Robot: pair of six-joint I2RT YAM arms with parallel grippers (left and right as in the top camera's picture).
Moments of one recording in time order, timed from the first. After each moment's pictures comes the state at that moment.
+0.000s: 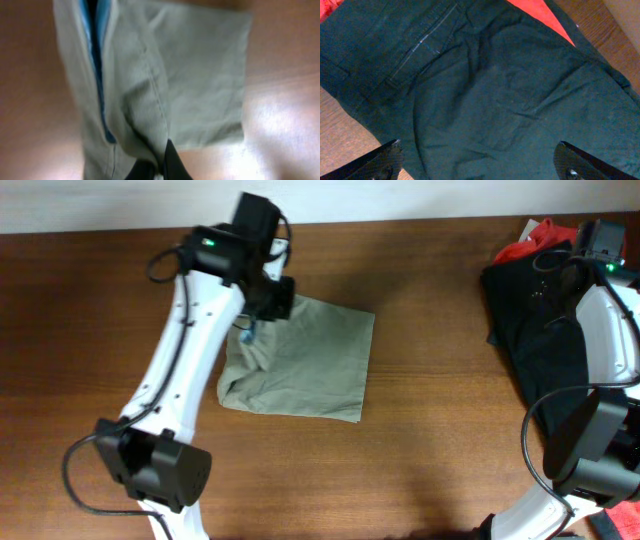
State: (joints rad) left arm -0.36 1.98 2.10 -1.38 0.05 -0.15; right arm -0.33 1.91 1.65 -0.86 0.34 0.24
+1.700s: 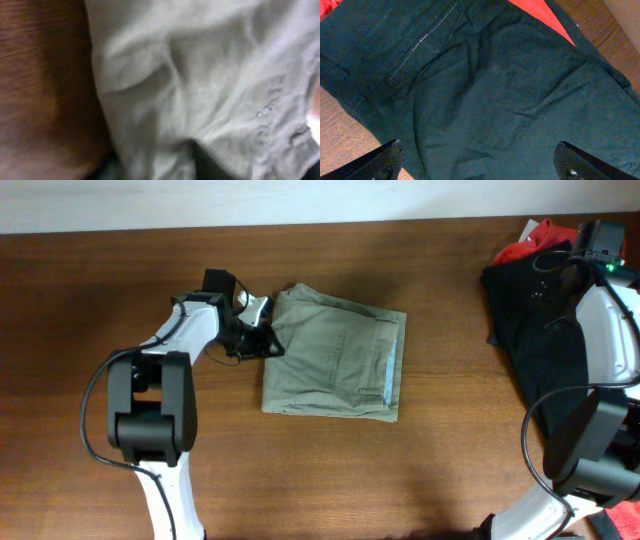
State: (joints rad) left arm -0.11 2.21 1.54 -0.76 0.59 0.06; right arm -0.33 1.91 1.65 -0.86 0.34 0.24
